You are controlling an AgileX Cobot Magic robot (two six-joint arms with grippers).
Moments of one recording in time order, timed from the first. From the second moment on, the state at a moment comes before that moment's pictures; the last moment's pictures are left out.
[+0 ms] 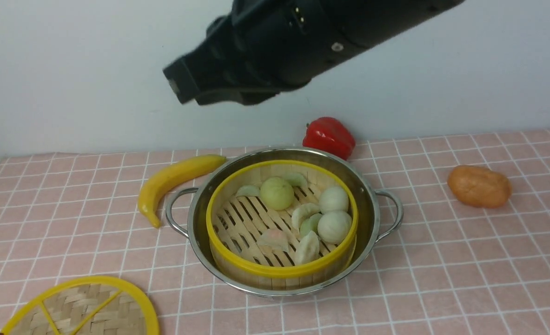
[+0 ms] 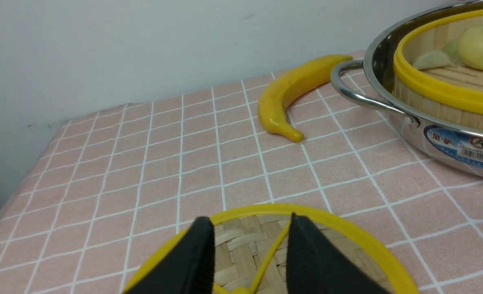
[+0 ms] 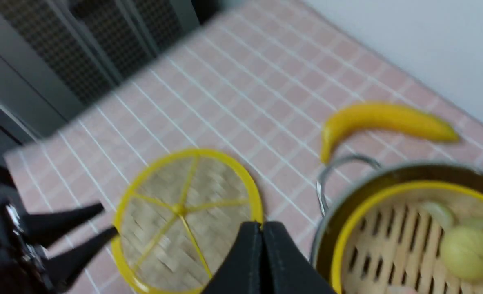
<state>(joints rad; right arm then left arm) 0.87 1.64 -1.88 0.19 1.03 0.11 0.11 0.00 0.01 -0.31 0.35 0.52</state>
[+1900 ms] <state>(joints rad) 0.12 0.01 0.01 0.00 0.29 0.15 0.11 0.00 0.01 -0.31 0.35 0.52</state>
